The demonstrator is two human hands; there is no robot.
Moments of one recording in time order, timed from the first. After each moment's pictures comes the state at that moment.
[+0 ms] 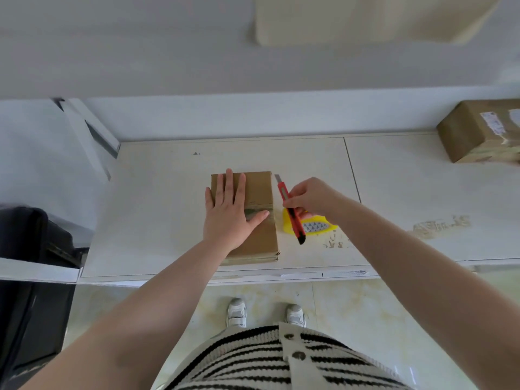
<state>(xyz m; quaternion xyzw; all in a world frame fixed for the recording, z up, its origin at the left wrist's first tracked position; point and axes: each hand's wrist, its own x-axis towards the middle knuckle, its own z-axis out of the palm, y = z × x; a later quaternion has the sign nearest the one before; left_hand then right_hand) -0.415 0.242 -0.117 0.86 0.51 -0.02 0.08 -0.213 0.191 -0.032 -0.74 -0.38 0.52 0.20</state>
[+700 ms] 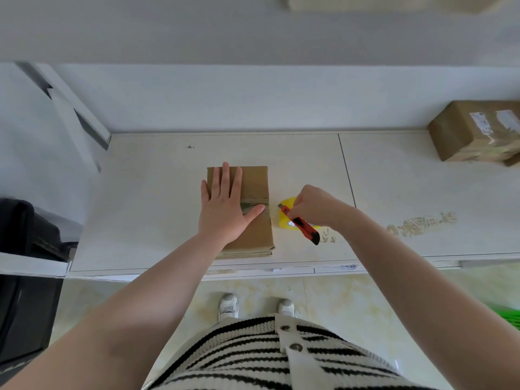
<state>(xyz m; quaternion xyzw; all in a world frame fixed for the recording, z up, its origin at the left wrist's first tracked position) -0.414 0.242 -0.118 0.86 0.50 0.00 0.09 -0.224 0.171 -0.022 -0.78 -0.45 0.44 0.01</state>
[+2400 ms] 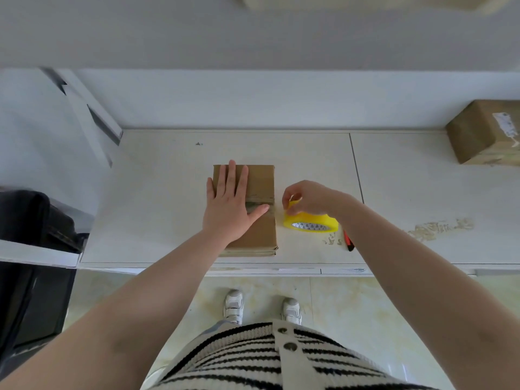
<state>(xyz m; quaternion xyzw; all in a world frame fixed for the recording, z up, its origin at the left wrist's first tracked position) -0.413 0.241 -0.115 0.86 0.50 -0.01 0.08 -0.202 0.199 -0.061 -0.70 -0.55 0.46 0.05</state>
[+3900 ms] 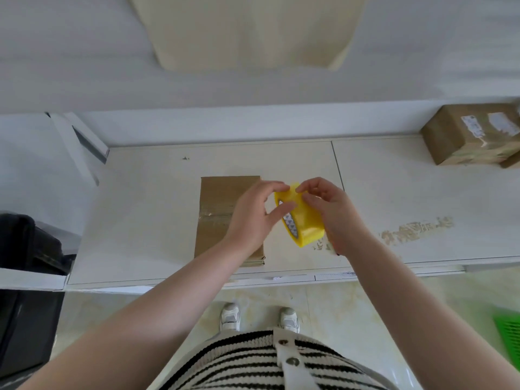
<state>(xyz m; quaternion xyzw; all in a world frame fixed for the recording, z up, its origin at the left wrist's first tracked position) -0.358 0.199 -0.042 0.76 0.40 0.27 0.43 -0.206 0.128 -0.013 -0.67 -0.29 0.46 0.51</state>
